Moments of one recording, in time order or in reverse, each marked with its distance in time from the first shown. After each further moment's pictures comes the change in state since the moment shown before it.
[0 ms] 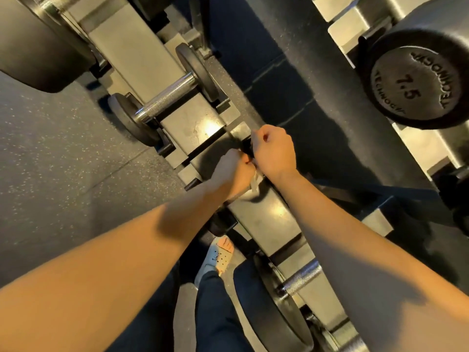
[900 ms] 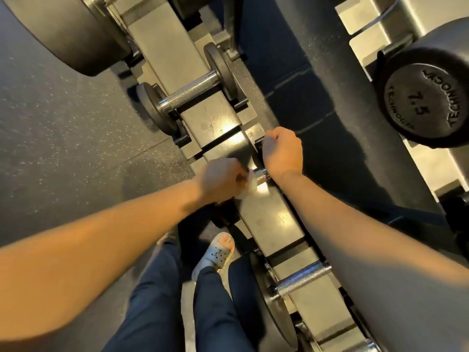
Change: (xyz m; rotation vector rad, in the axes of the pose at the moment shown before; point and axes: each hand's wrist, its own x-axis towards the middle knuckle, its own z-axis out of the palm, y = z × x) left_hand -0.055 -0.011 -0.033 0.672 0.038 0.269; right_hand 0.004 0.001 0.003 -0.063 0.031 -0.029
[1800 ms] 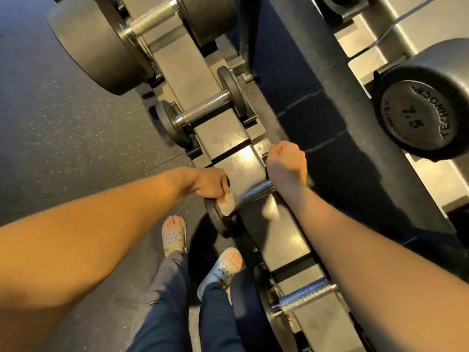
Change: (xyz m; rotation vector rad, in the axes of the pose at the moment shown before) left_hand 0.000 -0.034 -0.032 -0.162 -0.436 -0.280; right_hand -0.001 0.002 0.003 -0.023 0.018 -0.042
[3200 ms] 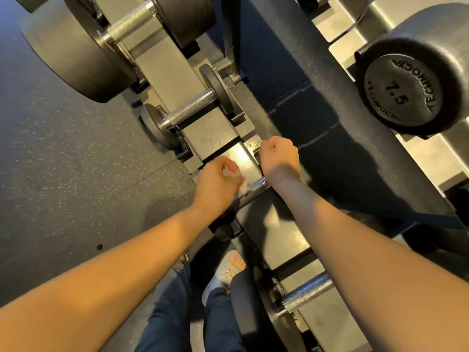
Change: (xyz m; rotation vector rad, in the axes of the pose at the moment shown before) left_hand -0.013 0.048 0.059 -0.611 0.795 0.131; right_hand 0.004 0.008 0.001 0.095 -0.008 0.065
